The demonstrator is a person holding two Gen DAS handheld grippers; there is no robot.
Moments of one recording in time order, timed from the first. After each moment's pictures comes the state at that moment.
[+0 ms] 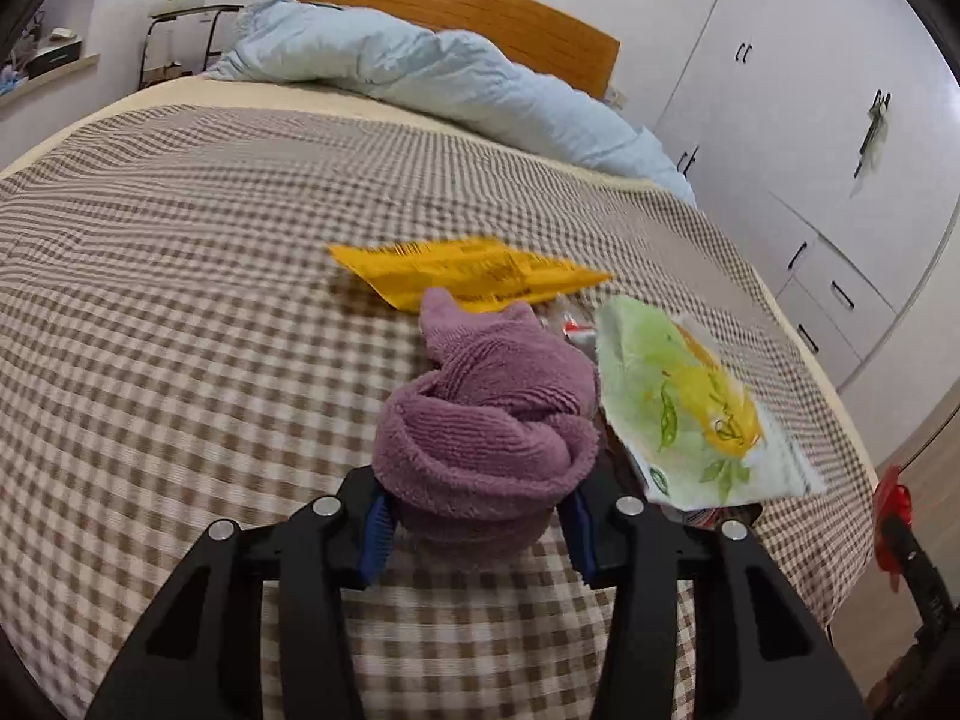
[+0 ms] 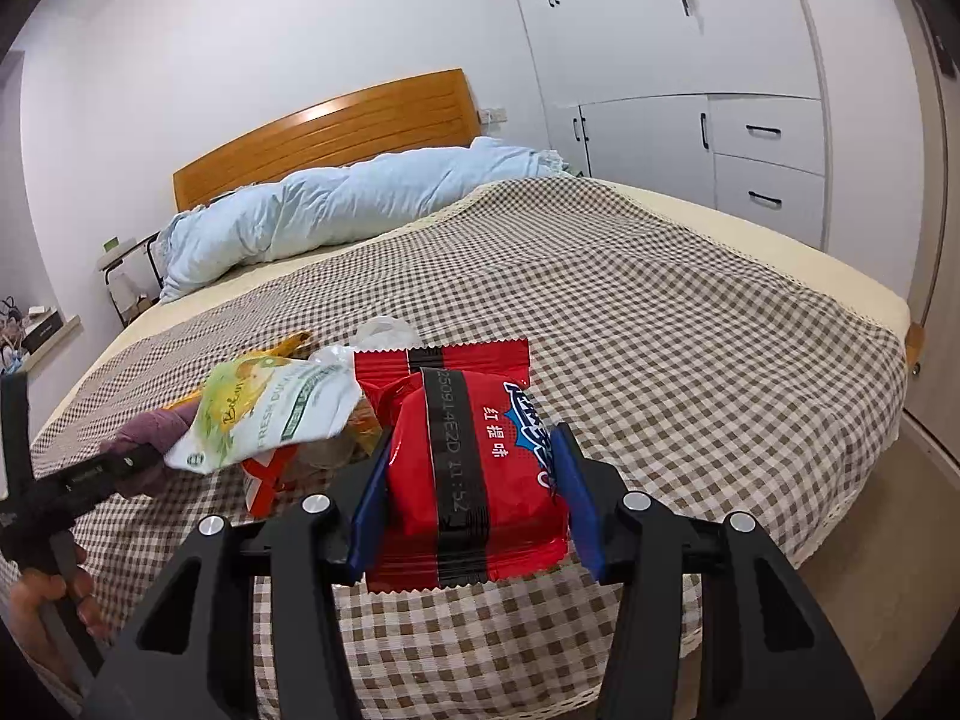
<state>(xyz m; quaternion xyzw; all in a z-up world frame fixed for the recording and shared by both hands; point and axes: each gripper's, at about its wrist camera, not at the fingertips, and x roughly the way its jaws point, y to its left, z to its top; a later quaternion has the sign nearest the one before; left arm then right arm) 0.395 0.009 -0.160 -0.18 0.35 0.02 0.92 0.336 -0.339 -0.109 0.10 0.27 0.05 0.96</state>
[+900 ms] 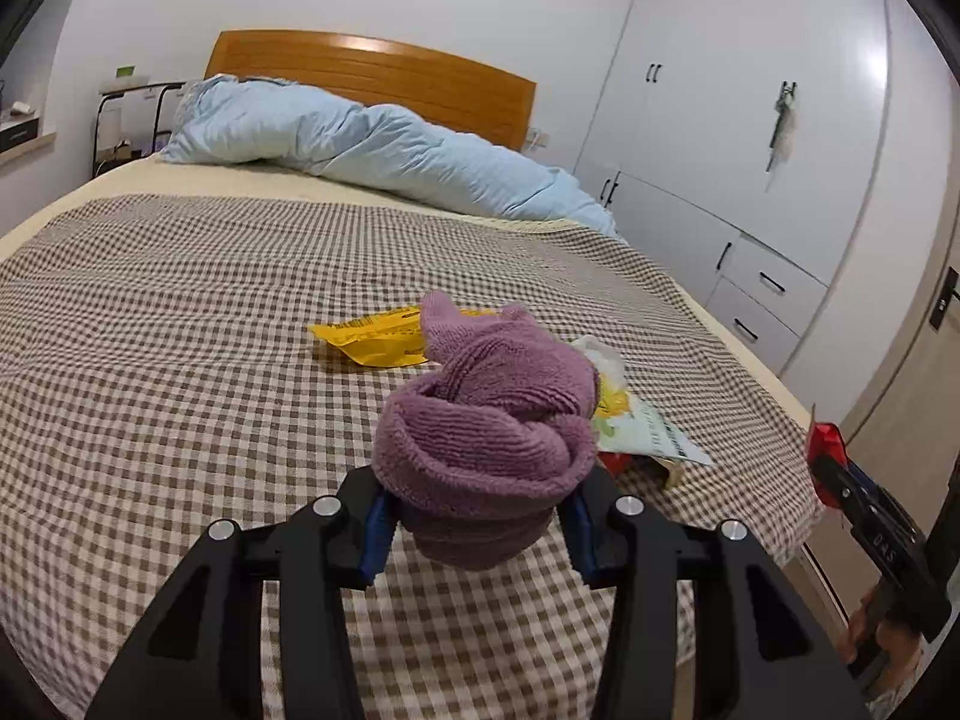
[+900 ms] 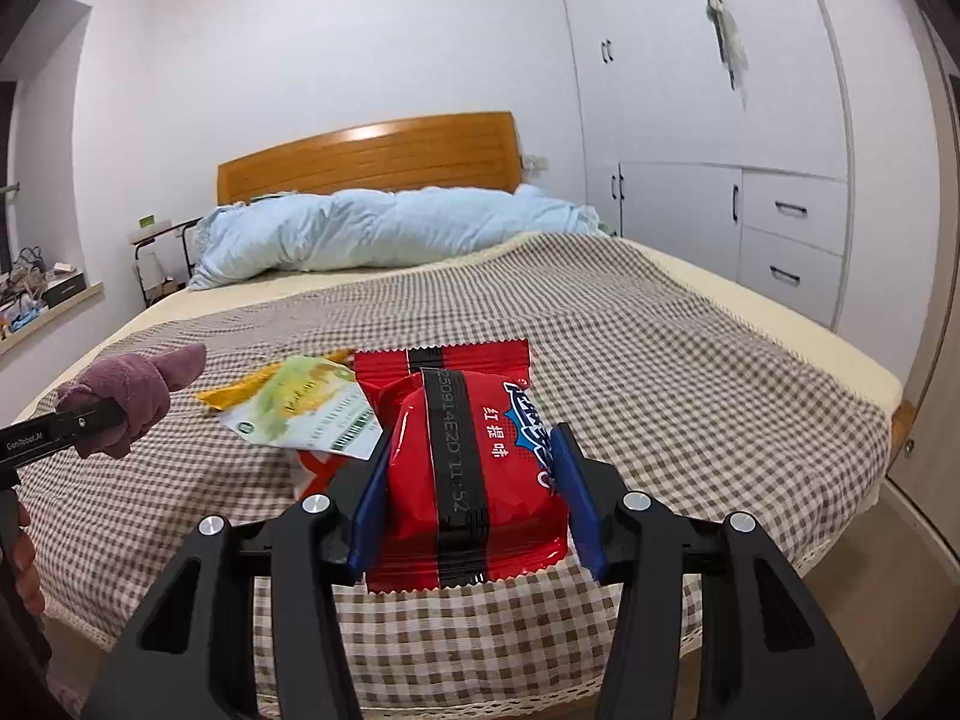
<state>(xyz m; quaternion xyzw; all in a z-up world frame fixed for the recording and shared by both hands) 0.305 0.006 -0.104 -0.13 0.28 -0.05 0.95 0.295 -0.317 -0.082 0.04 0.21 0.08 0.97</state>
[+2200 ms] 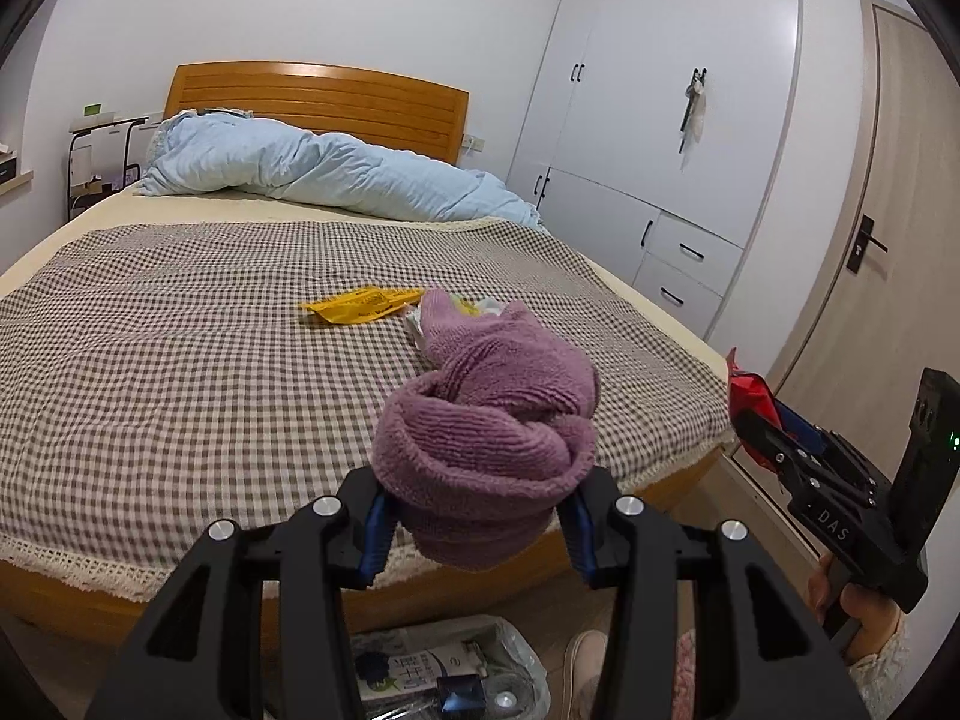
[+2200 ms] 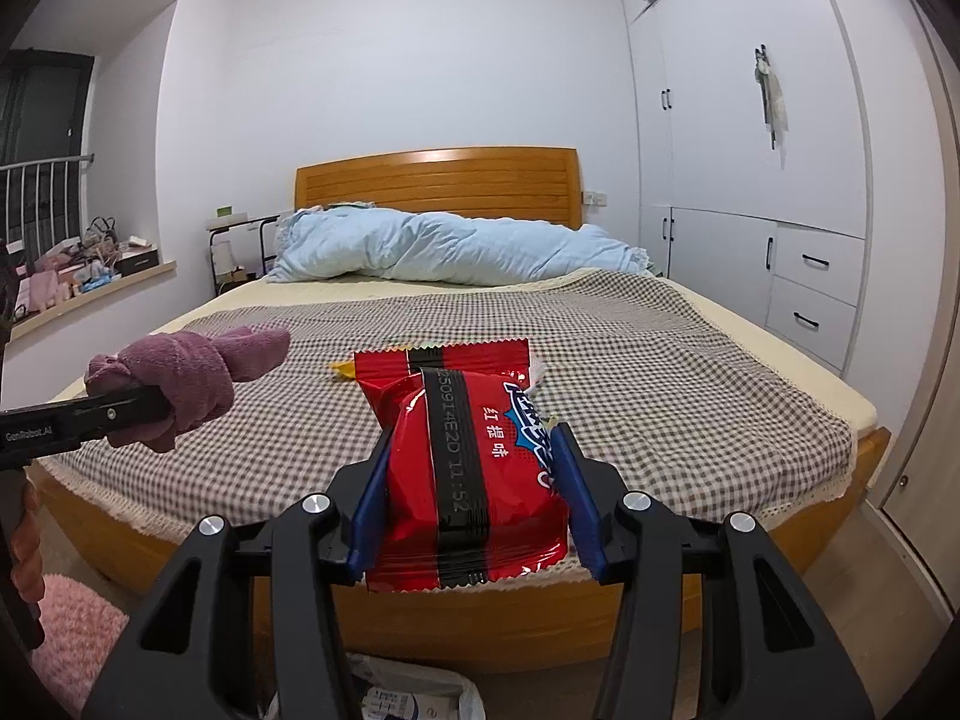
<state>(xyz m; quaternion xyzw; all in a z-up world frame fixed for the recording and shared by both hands) 0.124 -0.017 -0.051 -0.09 0.28 -0.11 0.95 0.147 -0.297 -0.046 0.00 0.18 0.14 0.97</state>
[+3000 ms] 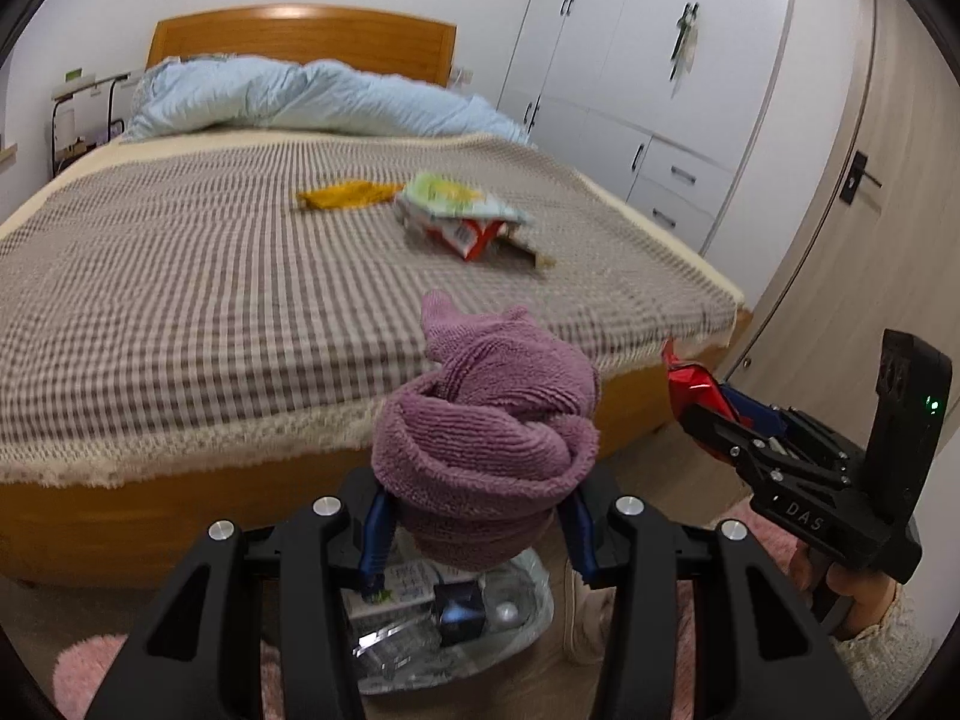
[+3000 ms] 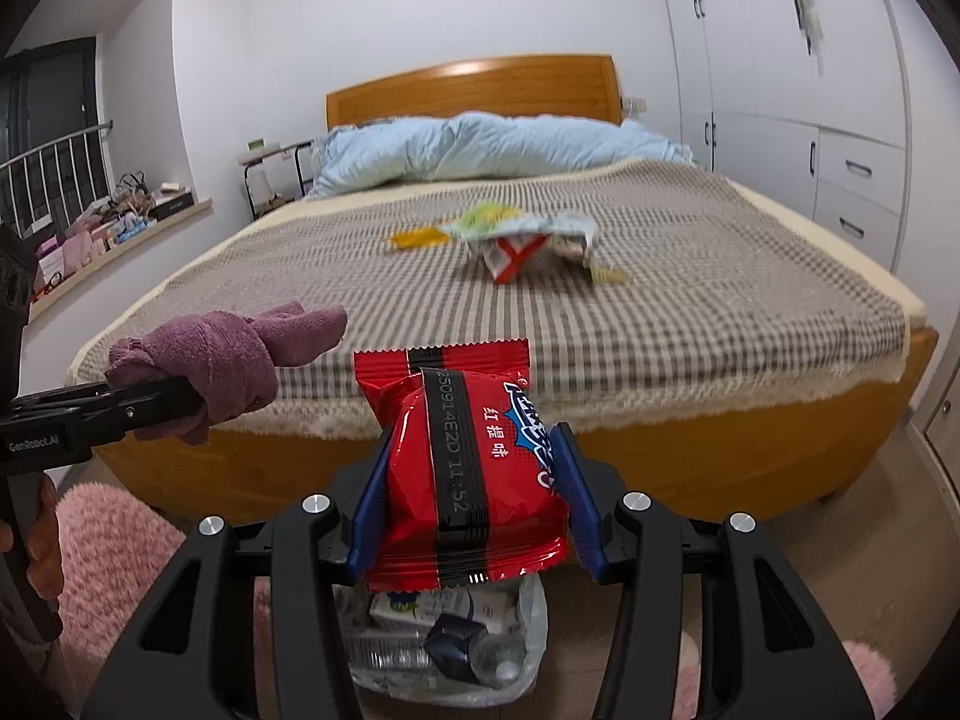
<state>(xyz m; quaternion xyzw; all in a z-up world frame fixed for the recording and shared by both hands) 0.081 -0.027 -0.127 -0.08 0.36 -0.13 0.92 0.112 -0.280 -0.123 0.02 0.29 0.19 0.94</state>
